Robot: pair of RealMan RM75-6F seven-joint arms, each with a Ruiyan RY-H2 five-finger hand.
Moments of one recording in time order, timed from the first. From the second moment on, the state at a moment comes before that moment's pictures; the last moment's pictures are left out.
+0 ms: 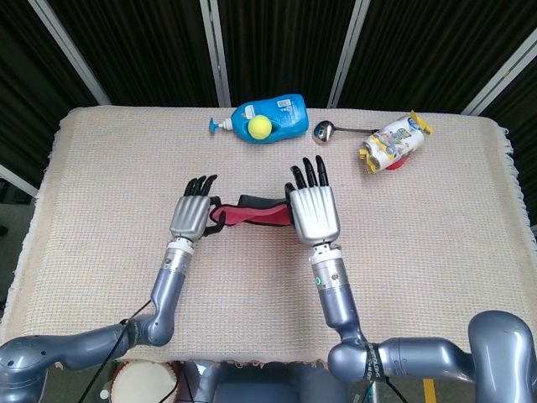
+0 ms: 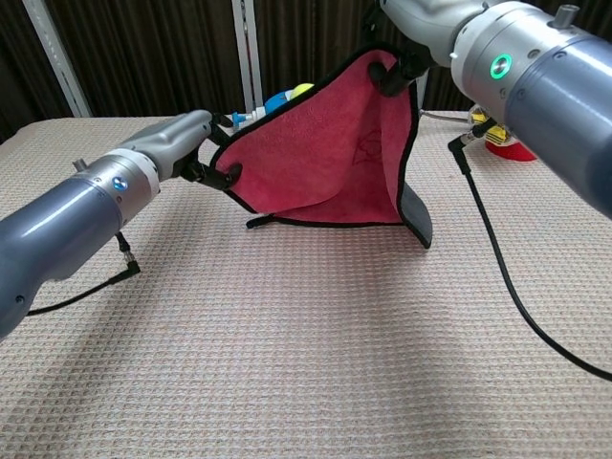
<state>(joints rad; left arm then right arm) -0.80 -1.87 -0.39 -1.22 0.98 1.08 0.41 0.90 -1.70 0.39 -1.75 -0.88 1.46 -0.96</state>
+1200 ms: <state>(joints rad) -1.00 -1.67 -0.56 -1.46 0.81 1.12 0.61 0.92 -1.59 0.49 -1.59 -0.82 1.29 -0.75</state>
